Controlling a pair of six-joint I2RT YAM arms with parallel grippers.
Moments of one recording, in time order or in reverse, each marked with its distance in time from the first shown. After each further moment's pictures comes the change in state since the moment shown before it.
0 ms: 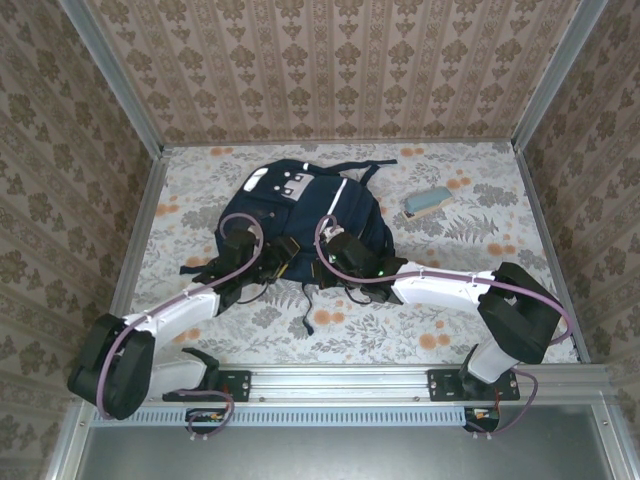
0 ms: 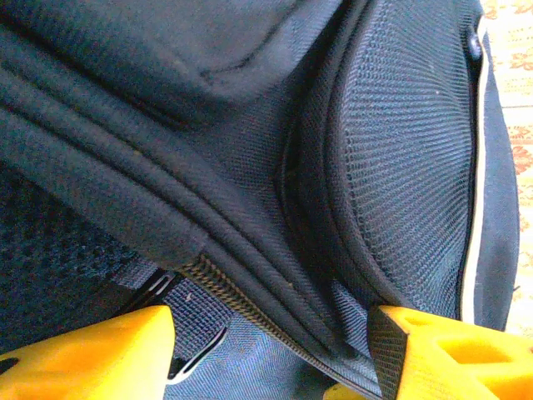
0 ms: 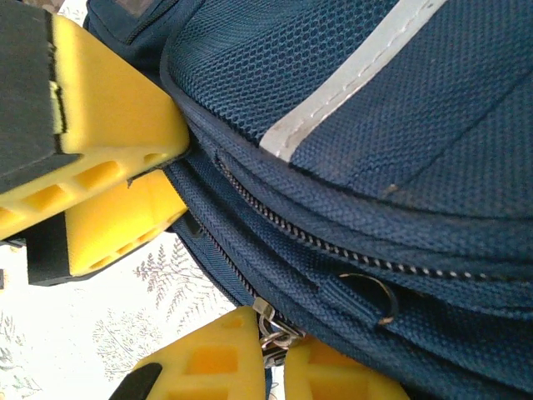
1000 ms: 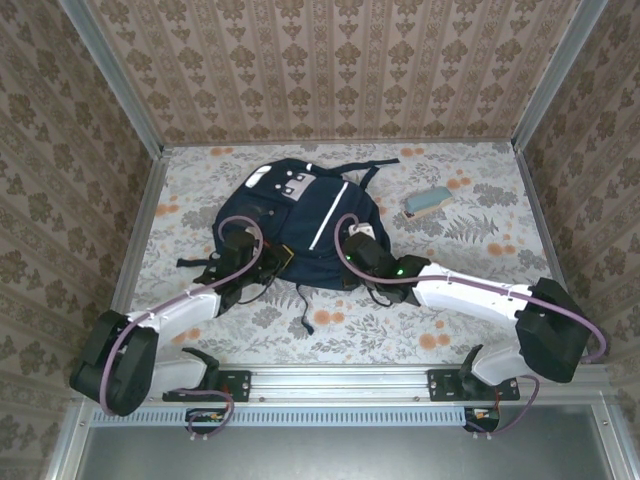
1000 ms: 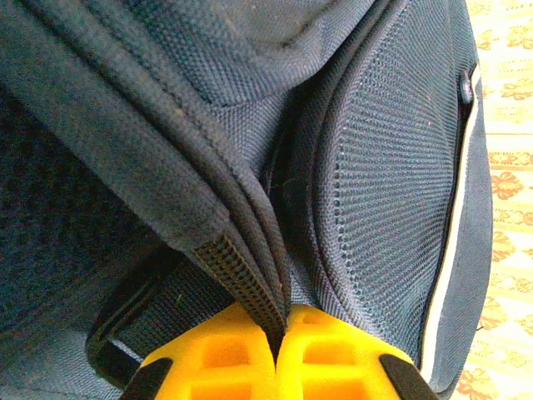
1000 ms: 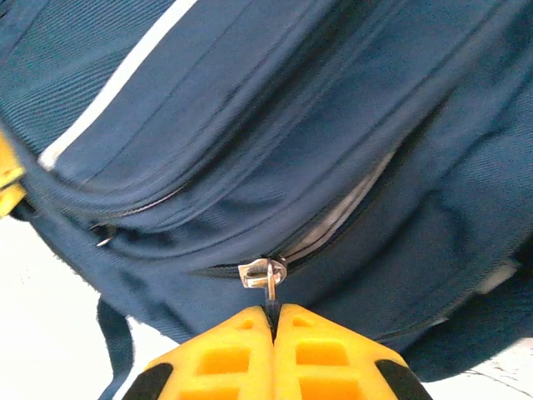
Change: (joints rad) left arm 0.021 0.000 -0.018 0.030 -0.024 -0.026; right arm -0.046 -0.174 -0.017 -0.297 0.225 0.019
